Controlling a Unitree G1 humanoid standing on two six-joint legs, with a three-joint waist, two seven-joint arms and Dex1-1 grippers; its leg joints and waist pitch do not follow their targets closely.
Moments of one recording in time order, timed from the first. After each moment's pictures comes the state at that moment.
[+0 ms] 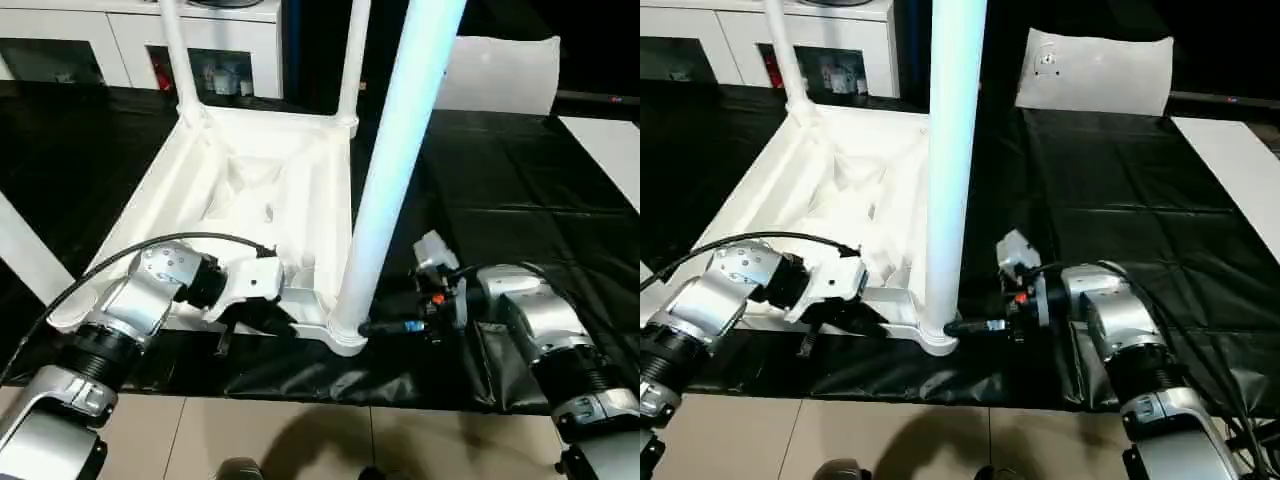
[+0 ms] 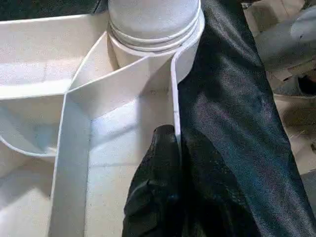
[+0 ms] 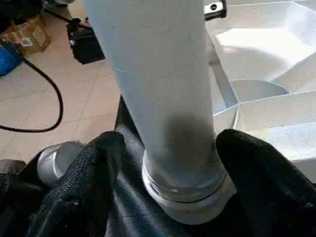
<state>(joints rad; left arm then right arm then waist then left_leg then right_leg) -0.59 0.53 -0.39 0.45 0.03 -0.02 -1.45 -0.54 -0.39 0.20 0.56 0.24 0.15 1.51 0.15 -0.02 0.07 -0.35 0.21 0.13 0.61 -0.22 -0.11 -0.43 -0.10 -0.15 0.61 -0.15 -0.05</state>
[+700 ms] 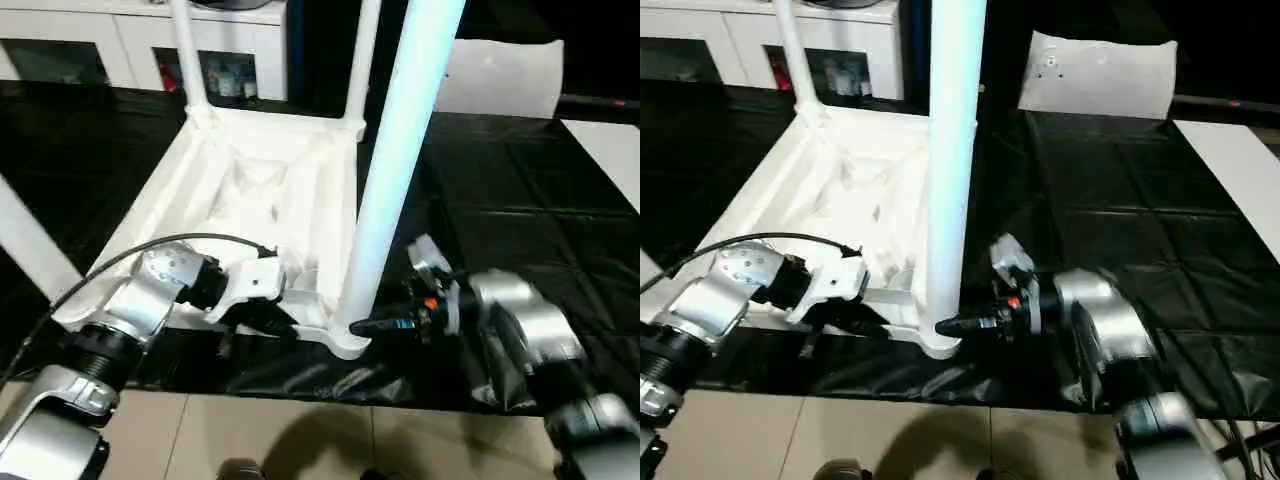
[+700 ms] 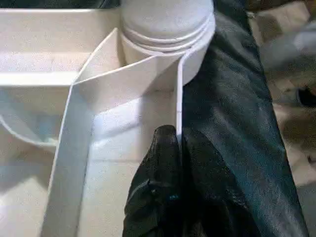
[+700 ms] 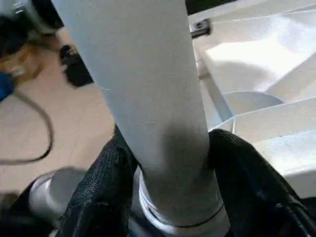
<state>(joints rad) -0.59 0.49 -0.36 0.47 0.04 0.09 -1.39 -0.43 -0.32 0.14 0.46 0.27 0.23 1.36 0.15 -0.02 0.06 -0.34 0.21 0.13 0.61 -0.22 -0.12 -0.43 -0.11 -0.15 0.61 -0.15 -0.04</state>
